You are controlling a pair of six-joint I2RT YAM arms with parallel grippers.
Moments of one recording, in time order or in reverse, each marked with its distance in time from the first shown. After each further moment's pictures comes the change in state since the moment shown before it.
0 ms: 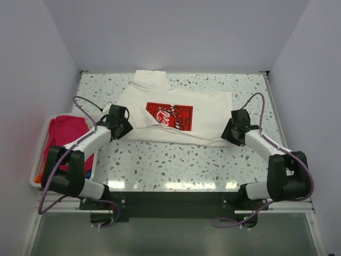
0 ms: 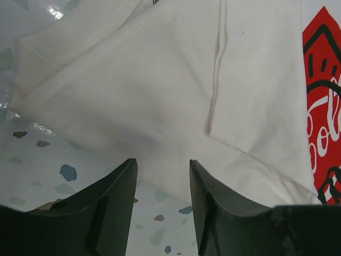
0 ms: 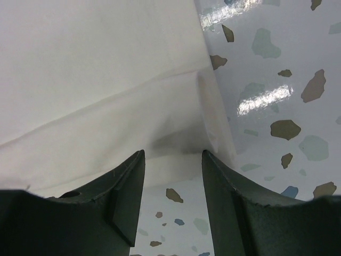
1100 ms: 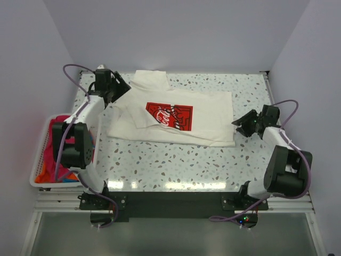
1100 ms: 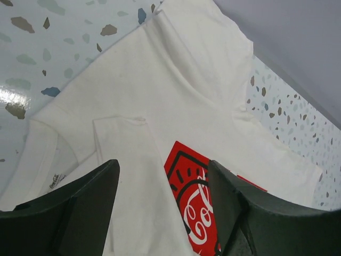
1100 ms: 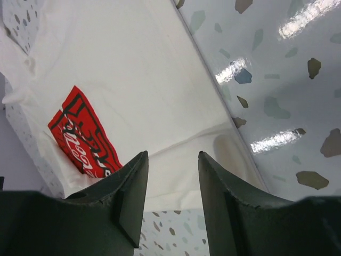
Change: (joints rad) left arm 0.192 0.331 0.542 0.100 0.285 0.143; right arm -0.404 0.089 0.050 0.185 -0.546 0.186
